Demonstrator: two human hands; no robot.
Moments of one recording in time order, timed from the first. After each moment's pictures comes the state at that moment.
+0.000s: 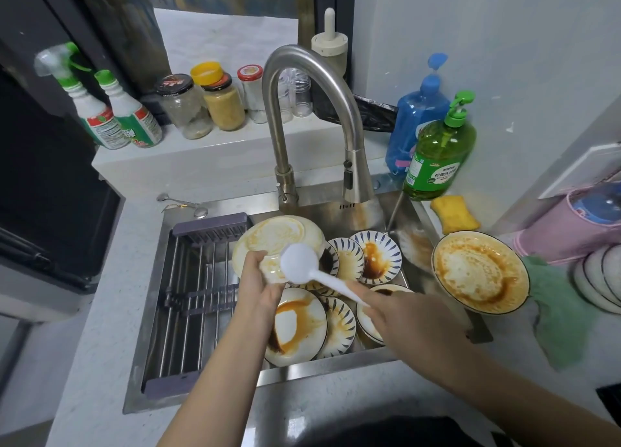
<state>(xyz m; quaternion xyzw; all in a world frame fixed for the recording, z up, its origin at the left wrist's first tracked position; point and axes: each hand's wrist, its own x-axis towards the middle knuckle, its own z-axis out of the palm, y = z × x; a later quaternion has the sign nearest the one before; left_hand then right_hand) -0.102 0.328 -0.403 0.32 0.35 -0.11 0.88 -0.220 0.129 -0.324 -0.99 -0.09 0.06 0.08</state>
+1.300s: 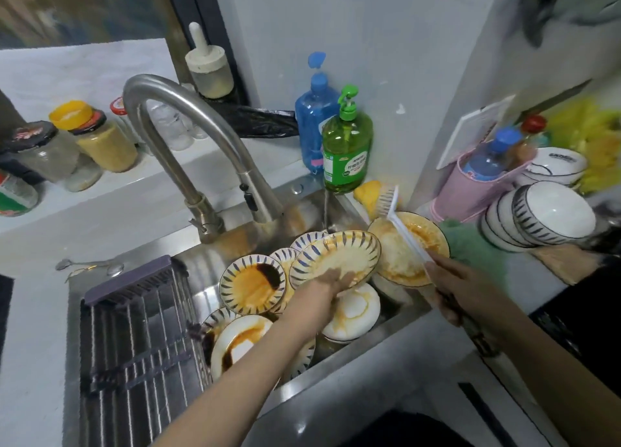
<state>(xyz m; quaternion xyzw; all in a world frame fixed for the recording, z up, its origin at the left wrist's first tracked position) -0.128 0.191 -0.416 0.88 -0.42 -0.19 0.11 -0.258 -0.015 -0.345 -0.71 0.31 0.03 0.63</state>
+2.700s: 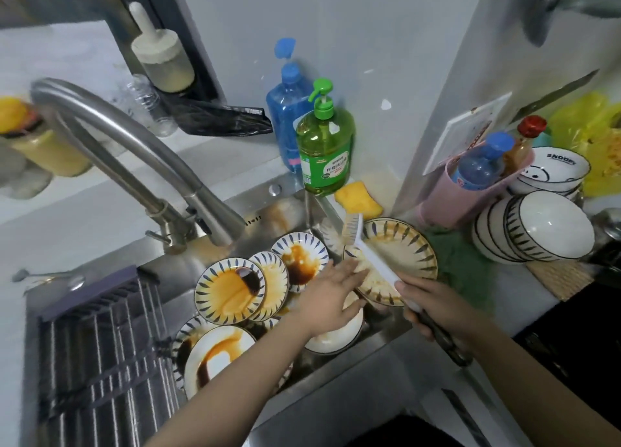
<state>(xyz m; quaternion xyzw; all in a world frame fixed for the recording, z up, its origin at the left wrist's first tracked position) -0.110 0.109 -0.461 0.82 -0.51 -0.17 0.18 -0.232 -0.062 -0.385 -0.65 0.33 0.13 0.67</state>
